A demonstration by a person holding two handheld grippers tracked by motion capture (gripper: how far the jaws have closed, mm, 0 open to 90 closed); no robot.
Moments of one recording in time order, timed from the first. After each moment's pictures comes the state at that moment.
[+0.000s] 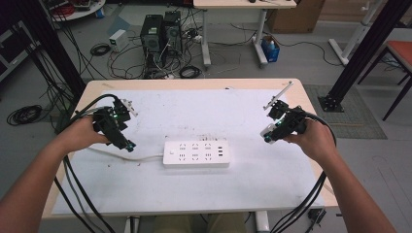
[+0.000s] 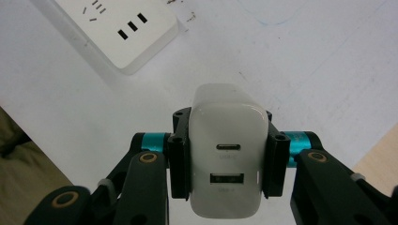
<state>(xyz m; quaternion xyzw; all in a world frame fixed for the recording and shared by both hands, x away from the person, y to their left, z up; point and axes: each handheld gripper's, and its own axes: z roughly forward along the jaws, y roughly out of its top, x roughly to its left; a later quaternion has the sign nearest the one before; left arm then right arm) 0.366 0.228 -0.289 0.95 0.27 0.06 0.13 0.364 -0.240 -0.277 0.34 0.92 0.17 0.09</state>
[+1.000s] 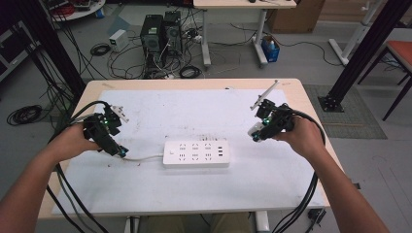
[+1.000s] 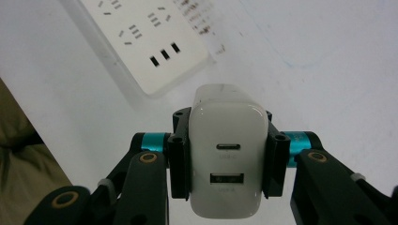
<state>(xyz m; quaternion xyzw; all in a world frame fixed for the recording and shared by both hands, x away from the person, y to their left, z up) 0.353 0.242 -0.299 0.95 0.28 0.07 0.13 0.370 -0.202 -0.276 0.27 0.94 0.19 0.09</state>
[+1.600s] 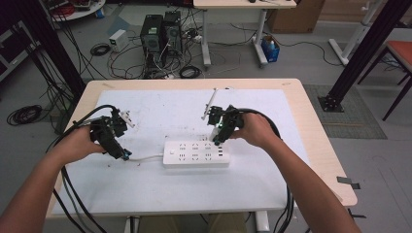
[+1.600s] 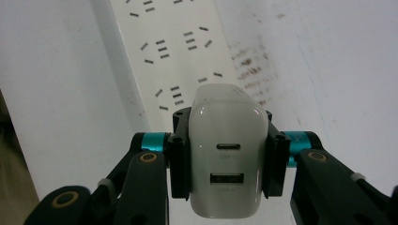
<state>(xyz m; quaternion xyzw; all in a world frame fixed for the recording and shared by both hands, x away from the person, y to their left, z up) 0.354 0.230 -0.311 0.96 0.24 0.07 0.11 0.402 -0.093 -0.319 0.11 0.98 0.14 0.05</state>
